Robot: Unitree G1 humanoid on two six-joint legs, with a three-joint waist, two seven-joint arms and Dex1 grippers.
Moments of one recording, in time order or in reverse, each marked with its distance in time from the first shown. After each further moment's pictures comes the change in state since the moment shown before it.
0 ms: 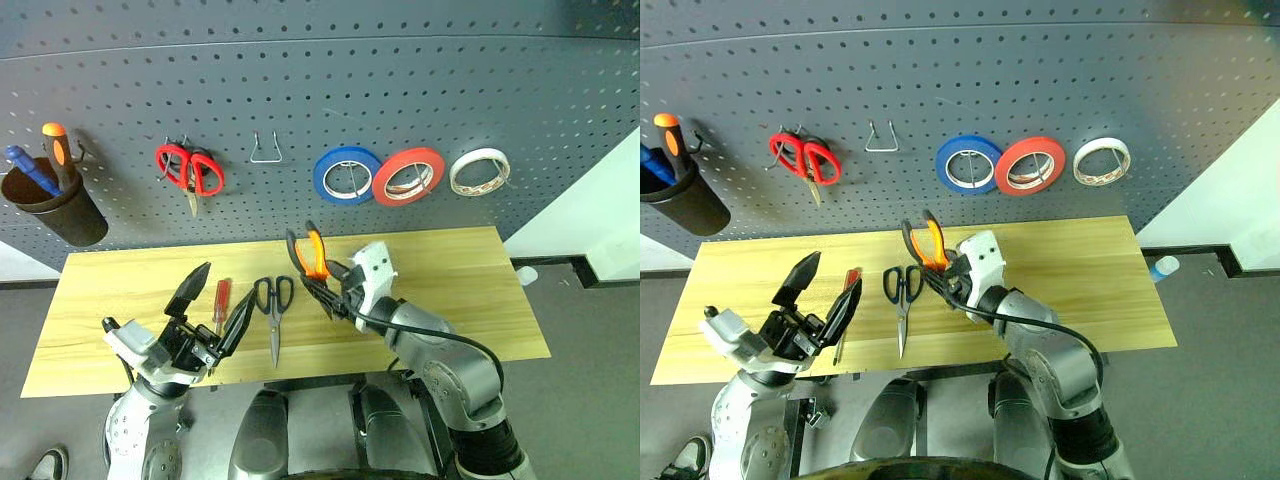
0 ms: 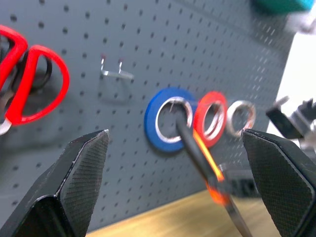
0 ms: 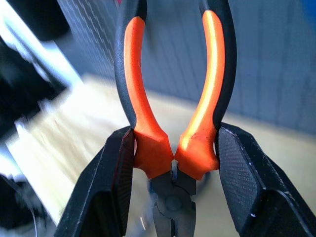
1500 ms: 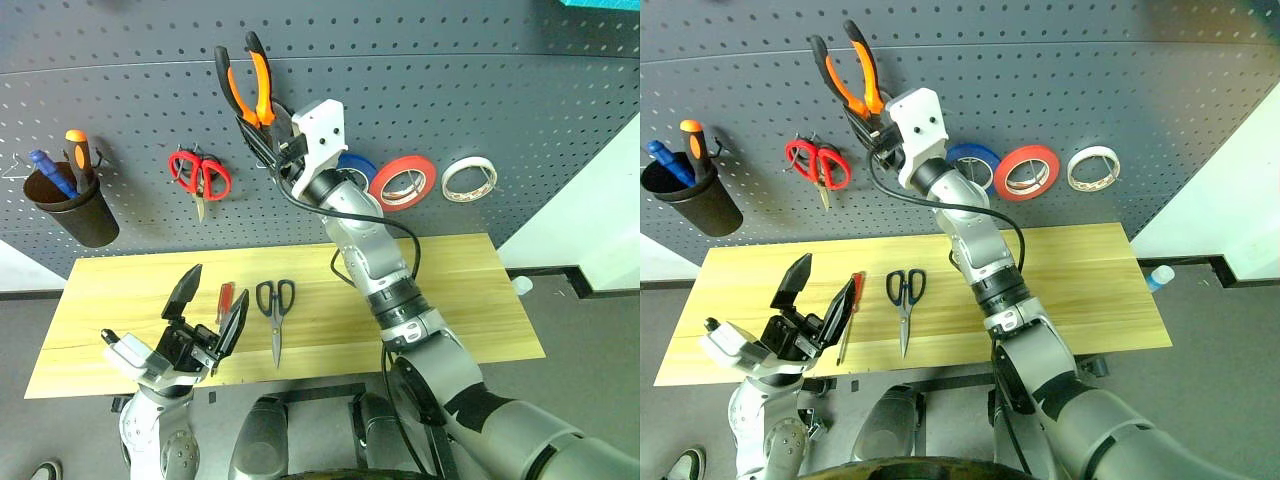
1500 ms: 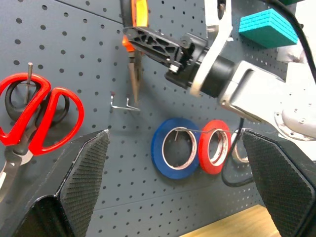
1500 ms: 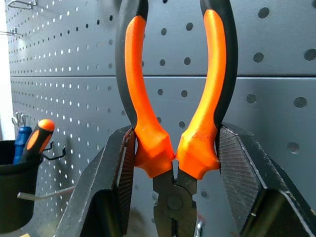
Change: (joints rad) left arm -0.053 -0.078 0.018 0.159 0.000 -0.176 -0.077; right arm -0.799 0.228 -0.081 0.973 -0.208 -0.808 -0.055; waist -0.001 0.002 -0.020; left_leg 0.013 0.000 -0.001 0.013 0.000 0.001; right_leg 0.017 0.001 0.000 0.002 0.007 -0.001
